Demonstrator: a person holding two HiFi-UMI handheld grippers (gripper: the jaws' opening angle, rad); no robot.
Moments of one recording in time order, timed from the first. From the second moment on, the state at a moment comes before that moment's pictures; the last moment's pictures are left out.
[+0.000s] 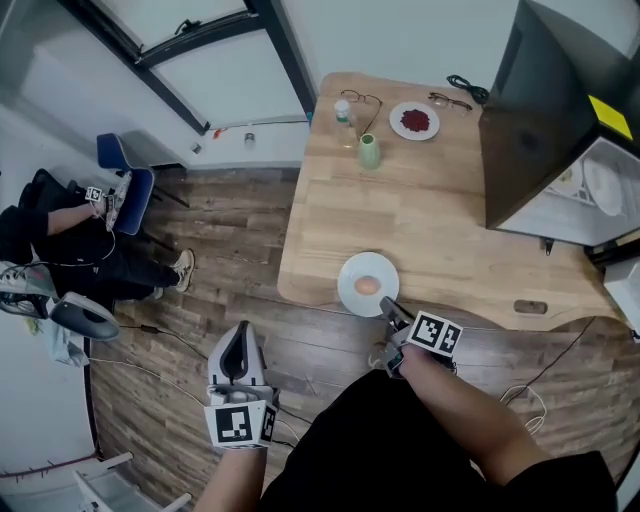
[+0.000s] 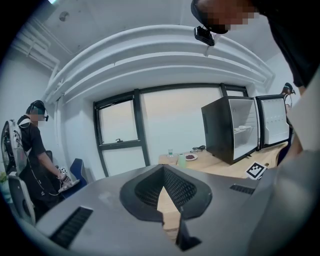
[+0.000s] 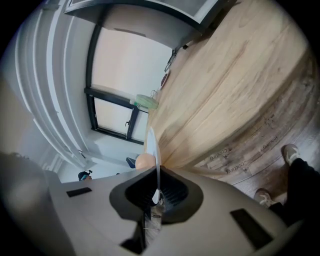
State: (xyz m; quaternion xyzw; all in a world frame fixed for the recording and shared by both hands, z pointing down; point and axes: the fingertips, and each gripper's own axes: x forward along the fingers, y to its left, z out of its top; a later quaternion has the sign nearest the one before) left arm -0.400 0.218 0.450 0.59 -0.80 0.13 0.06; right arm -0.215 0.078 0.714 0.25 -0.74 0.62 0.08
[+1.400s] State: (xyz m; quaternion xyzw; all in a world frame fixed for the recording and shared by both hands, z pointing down) left arm -0.227 0.008 0.414 0.76 -0.65 0.07 0.02; right arm 0.022 -0.038 0.599 0.39 -0.69 0.60 -0.09
